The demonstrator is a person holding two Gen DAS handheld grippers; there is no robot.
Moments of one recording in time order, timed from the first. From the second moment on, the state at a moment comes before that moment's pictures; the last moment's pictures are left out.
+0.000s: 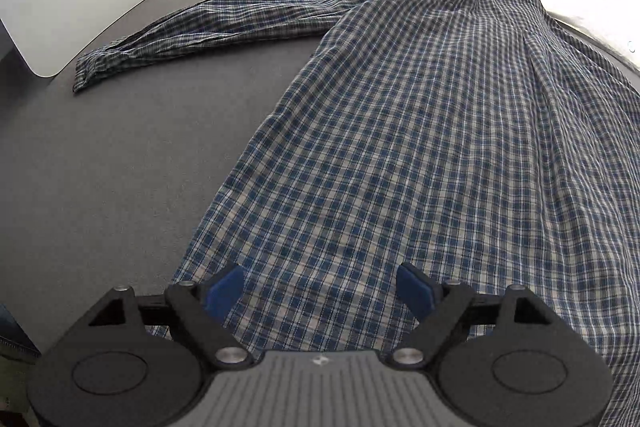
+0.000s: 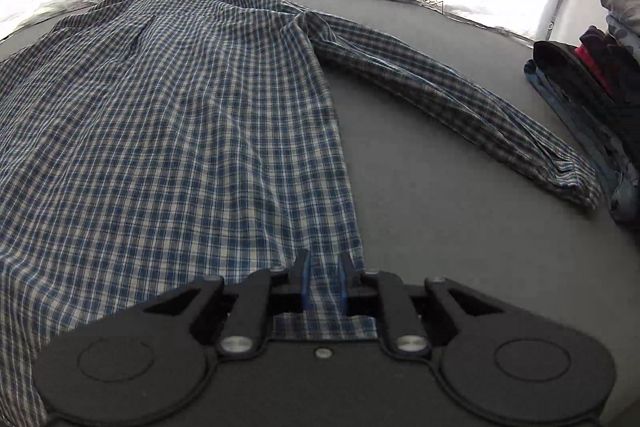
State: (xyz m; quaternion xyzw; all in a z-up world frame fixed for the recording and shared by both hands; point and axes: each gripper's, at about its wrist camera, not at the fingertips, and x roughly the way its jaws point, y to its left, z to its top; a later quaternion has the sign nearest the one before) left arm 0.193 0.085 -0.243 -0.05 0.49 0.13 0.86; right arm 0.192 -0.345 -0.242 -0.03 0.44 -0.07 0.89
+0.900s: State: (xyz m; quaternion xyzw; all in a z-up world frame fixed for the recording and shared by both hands) left arm 0.208 0.234 -0.220 -0.18 0.45 0.16 0.86; right arm 0.225 -0.238 -0.217 0.02 0.43 -0.09 0.90
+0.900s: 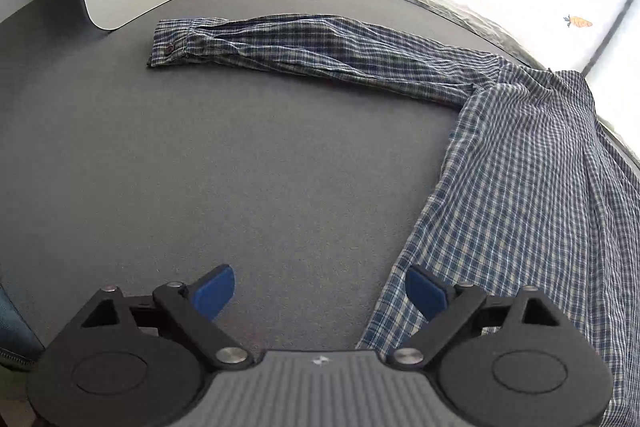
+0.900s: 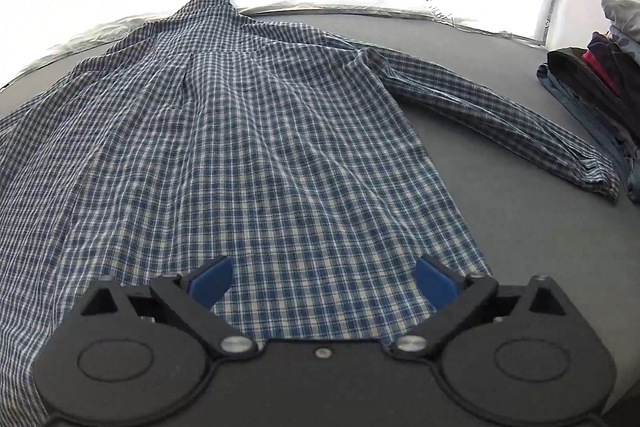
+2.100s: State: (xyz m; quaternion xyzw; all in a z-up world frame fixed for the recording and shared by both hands) left arm 0.361 0.440 -0.247 -0.22 0.37 0.34 0.84; right arm 0.358 -0.199 -0.295 0.75 0.39 -0.11 0.52
